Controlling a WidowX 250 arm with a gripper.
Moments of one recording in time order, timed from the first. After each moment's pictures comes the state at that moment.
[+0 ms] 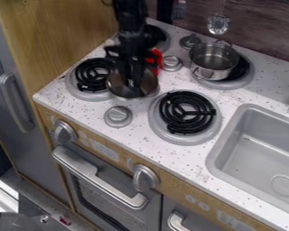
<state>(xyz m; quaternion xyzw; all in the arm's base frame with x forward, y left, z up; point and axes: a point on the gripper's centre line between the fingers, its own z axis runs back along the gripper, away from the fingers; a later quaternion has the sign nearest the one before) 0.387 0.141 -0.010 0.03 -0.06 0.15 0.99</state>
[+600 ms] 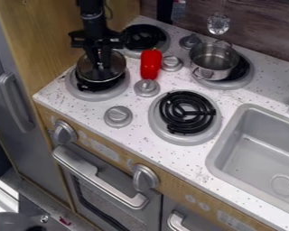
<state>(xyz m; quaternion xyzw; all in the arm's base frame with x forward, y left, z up) 0.383 0.205 -0.011 0.01 -0.07 0.23 0.97</state>
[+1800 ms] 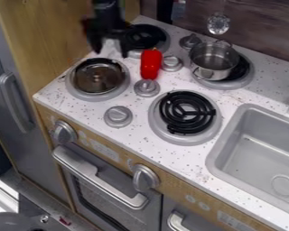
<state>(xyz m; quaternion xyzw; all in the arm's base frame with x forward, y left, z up) 0.400 0.157 0.026 0.02 -0.11 0.12 0.99</state>
